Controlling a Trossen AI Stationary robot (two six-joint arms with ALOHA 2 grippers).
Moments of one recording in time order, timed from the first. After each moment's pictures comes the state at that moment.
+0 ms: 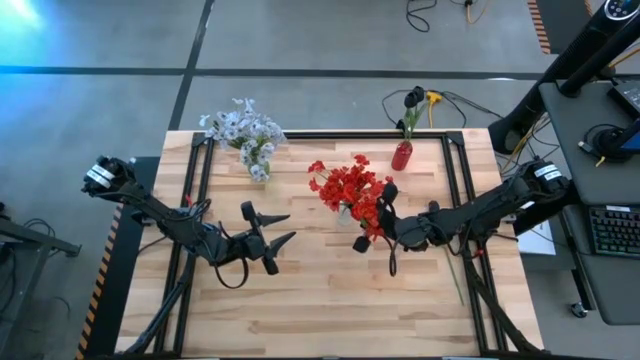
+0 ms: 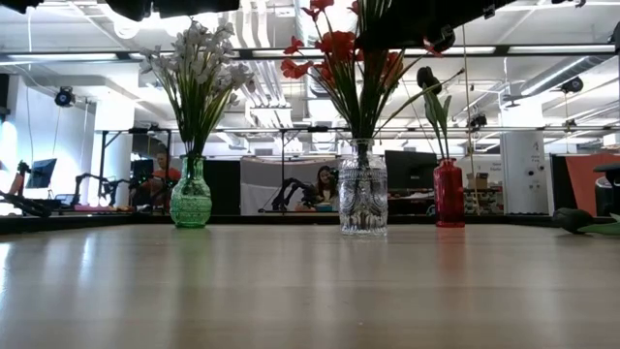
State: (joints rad) left arm -0.54 1.26 0.56 0.69 -0.96 0.54; right arm 0.32 1.41 0.78 0.42 0.88 -0.09
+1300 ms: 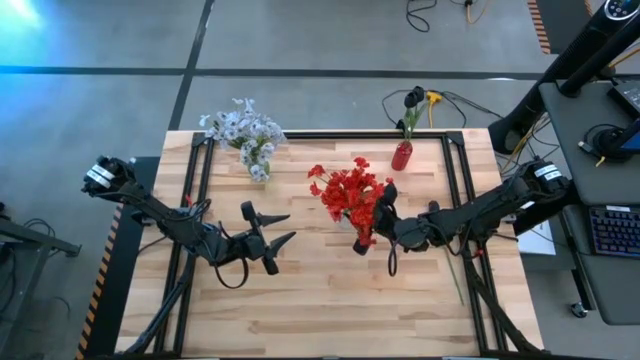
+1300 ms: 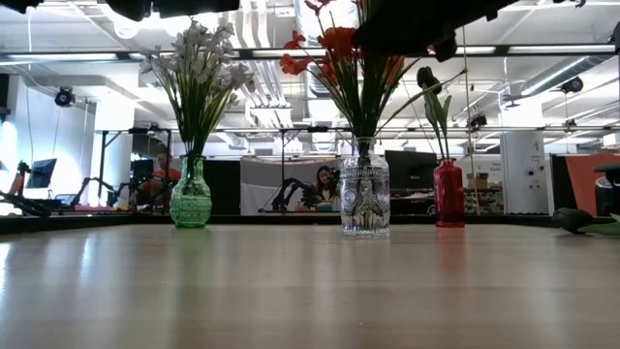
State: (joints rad) left arm -0.54 1.26 0.56 0.69 -0.96 0.54; right arm 0.32 1.41 0.78 0.40 0.86 0.06
